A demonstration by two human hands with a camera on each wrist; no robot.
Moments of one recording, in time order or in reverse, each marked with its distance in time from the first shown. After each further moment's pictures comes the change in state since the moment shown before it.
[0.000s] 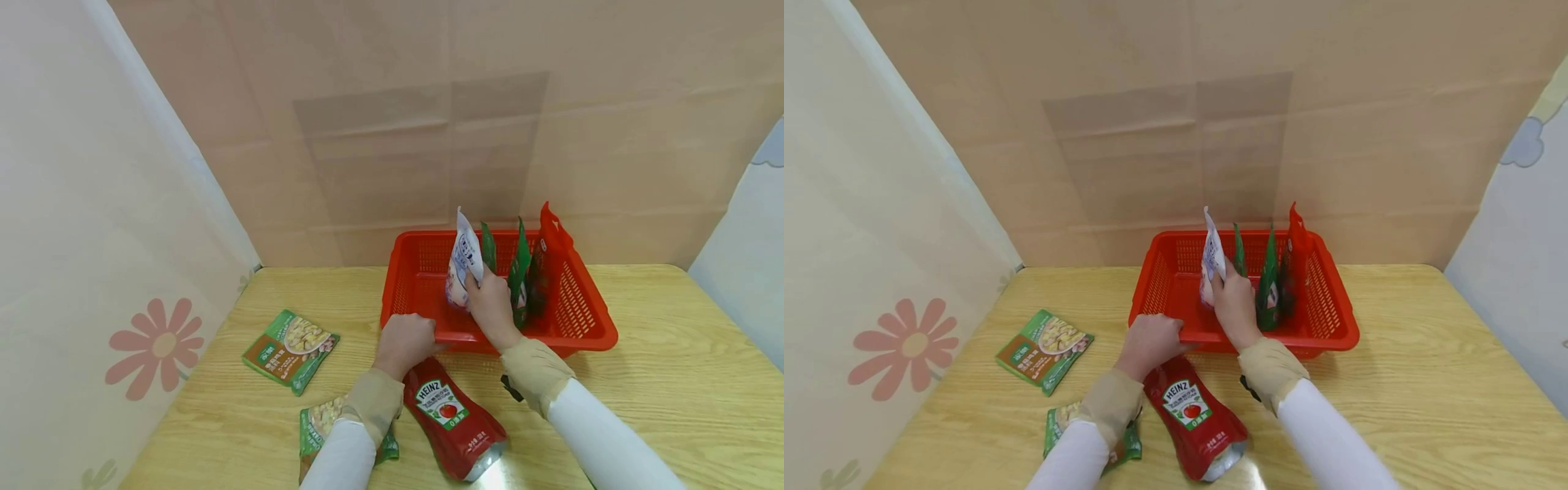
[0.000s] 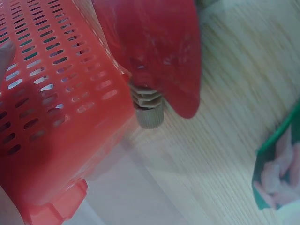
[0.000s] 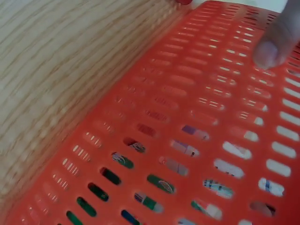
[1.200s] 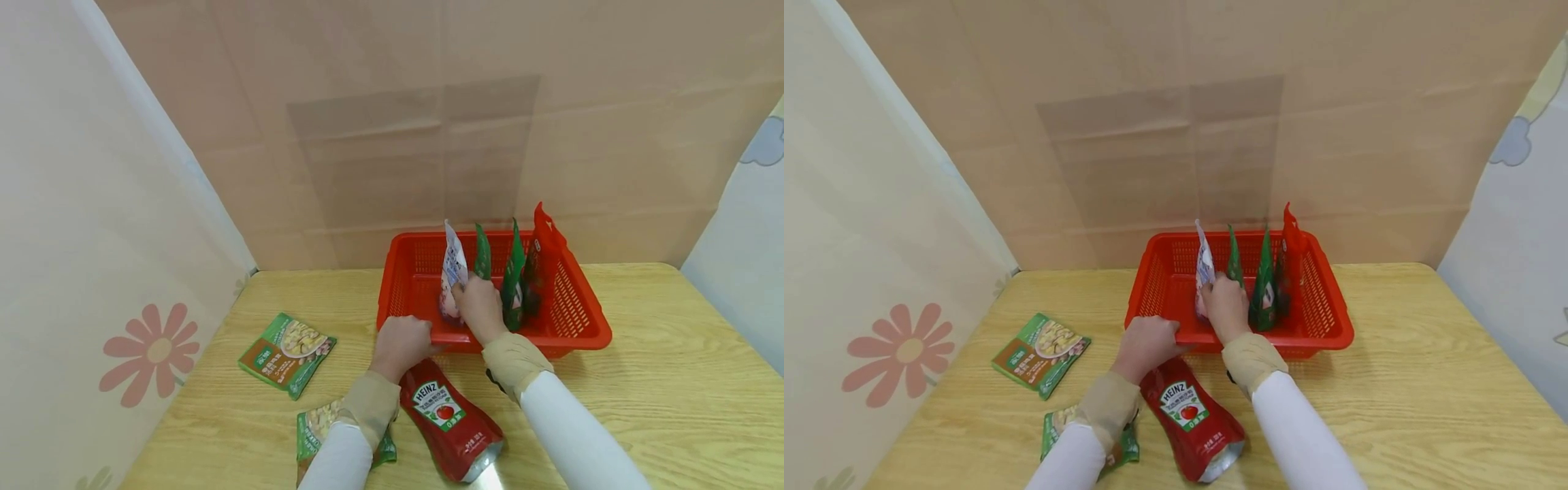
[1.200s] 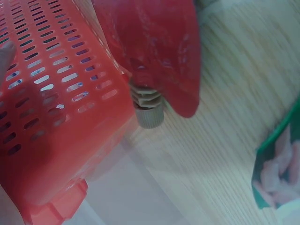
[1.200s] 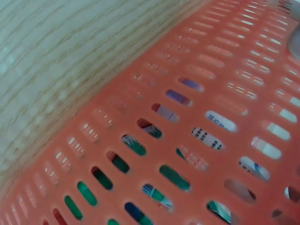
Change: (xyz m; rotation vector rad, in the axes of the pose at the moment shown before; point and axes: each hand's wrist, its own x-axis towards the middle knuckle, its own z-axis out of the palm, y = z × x) left_hand -0.001 -0.001 0.000 -0.013 0.036 -0.002; right_hand 0.006 0.002 0.011 -0.241 -0.126 0.085
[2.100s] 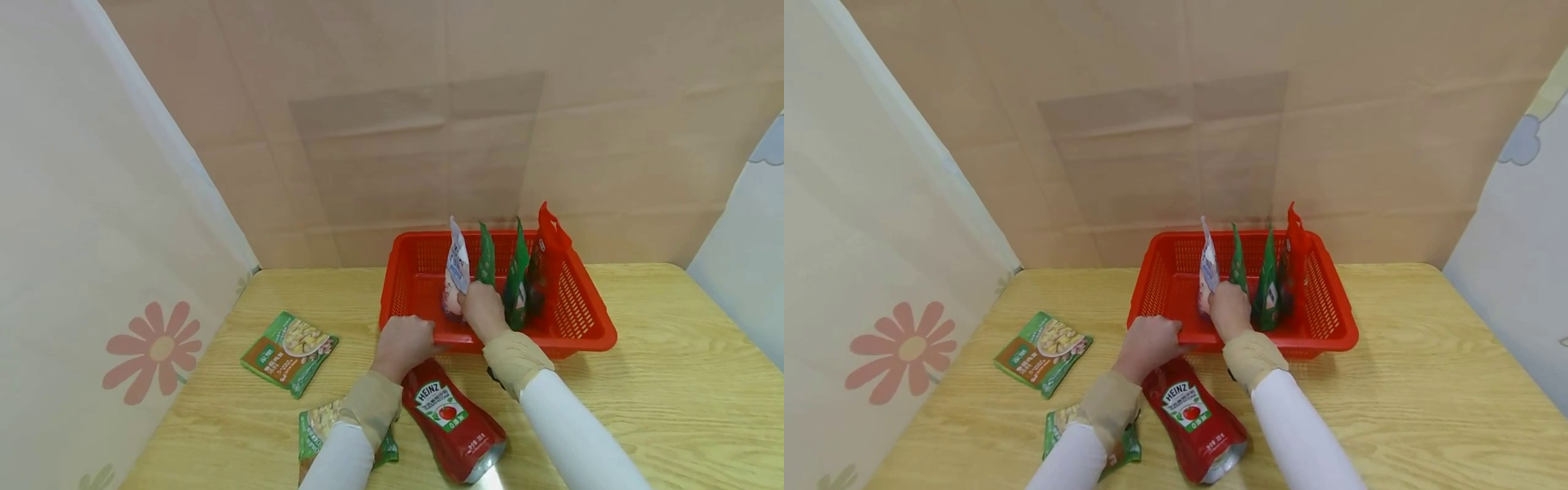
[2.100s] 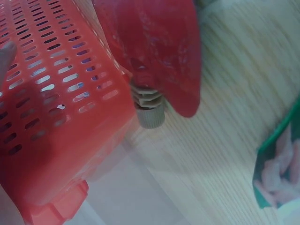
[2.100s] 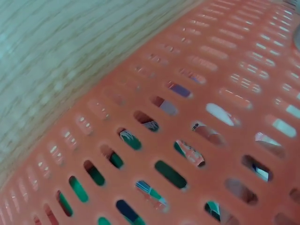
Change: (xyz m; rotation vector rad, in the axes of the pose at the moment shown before) left_hand -0.001 0.000 -0.001 0.008 -0.012 0.014; right_hand 0.006 0.004 0.003 -0.153 -0.155 0.026
